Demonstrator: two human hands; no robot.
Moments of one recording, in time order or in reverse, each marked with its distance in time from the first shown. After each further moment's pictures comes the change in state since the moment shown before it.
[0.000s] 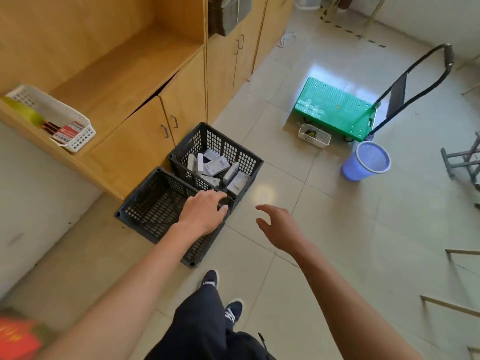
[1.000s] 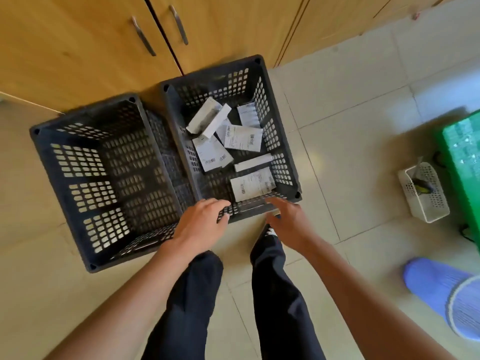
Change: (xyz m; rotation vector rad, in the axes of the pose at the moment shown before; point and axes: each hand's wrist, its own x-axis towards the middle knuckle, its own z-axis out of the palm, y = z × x) left_hand 0.422 -0.066 0.230 -0.441 -0.069 -0.653; right_hand 0.577 0.198 0.055 -0.213 -0.635 -0.199
